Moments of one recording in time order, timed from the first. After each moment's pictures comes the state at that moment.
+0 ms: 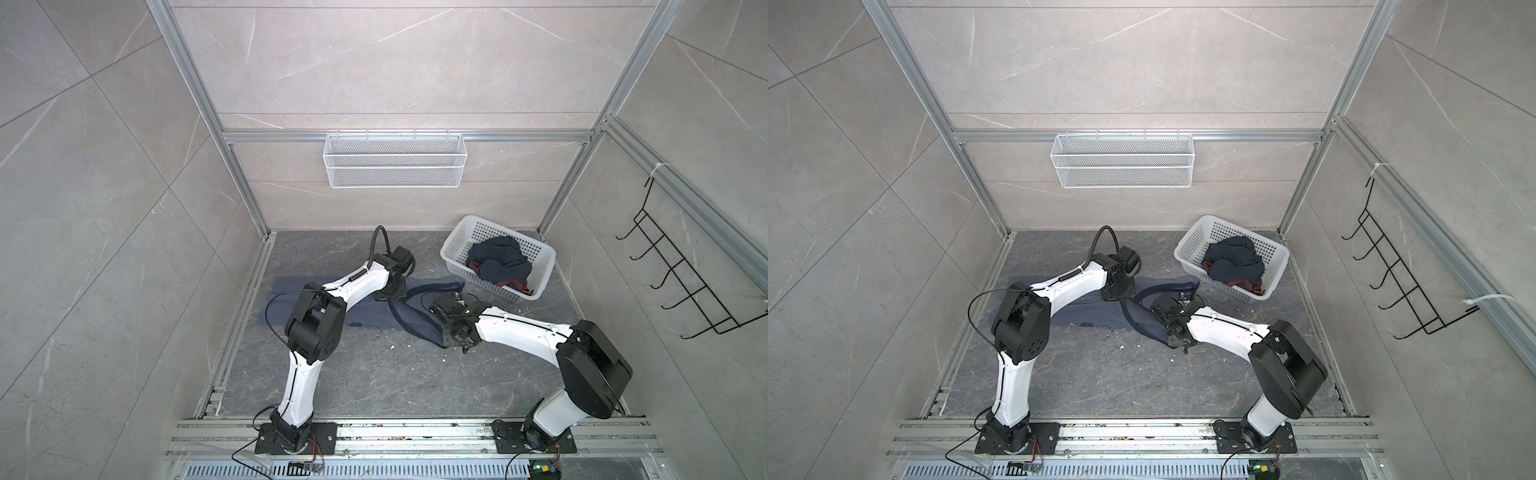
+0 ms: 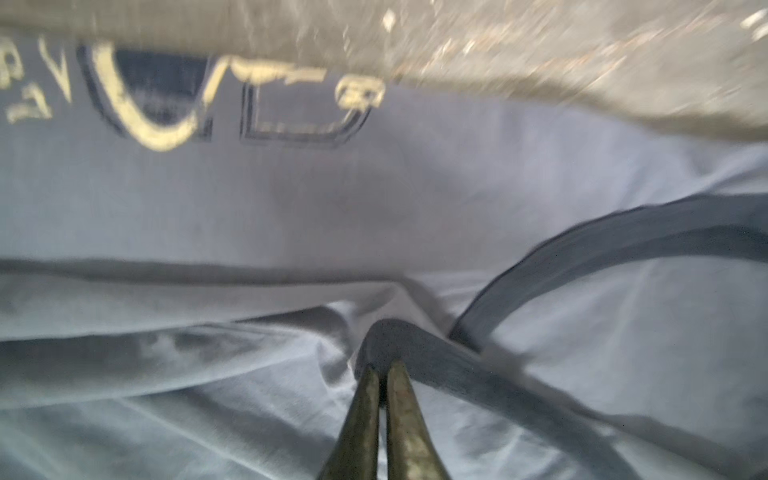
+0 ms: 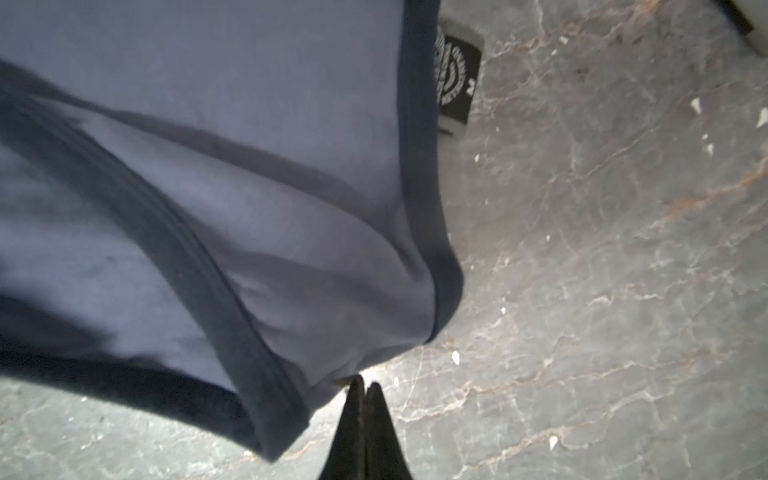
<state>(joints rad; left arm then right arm) -0.64 2.11 1.70 -0.86 -0.17 -0.65 0.72 1.62 0.99 -0.74 0.33 0.66</state>
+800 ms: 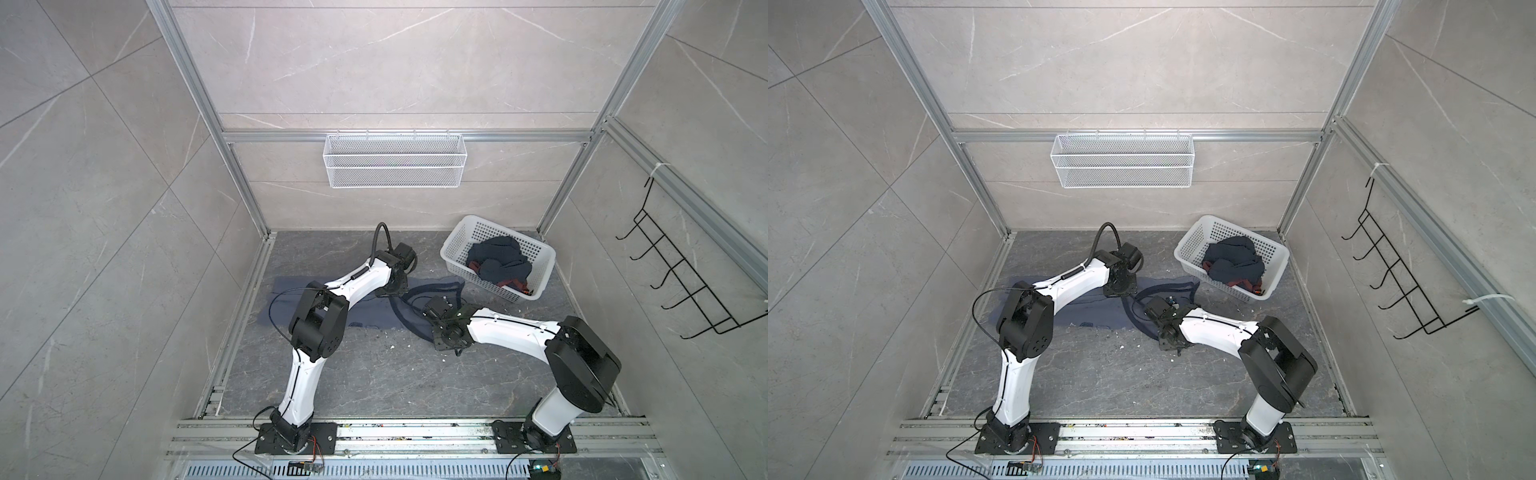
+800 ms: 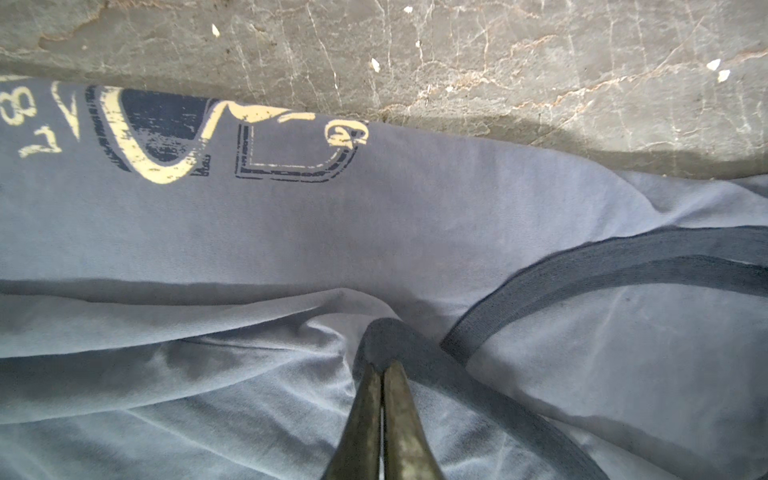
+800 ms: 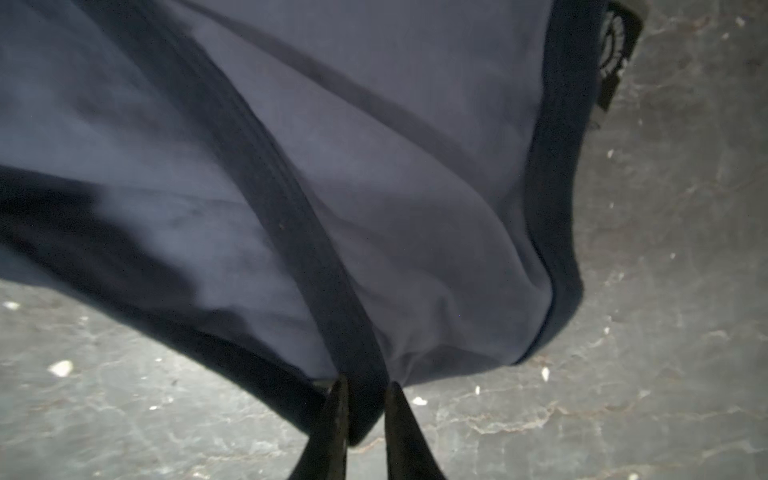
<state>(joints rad) -0.64 2.14 1.75 -0.88 -0.18 -0.65 0.77 1.67 0.99 -0.69 0.25 0.62</state>
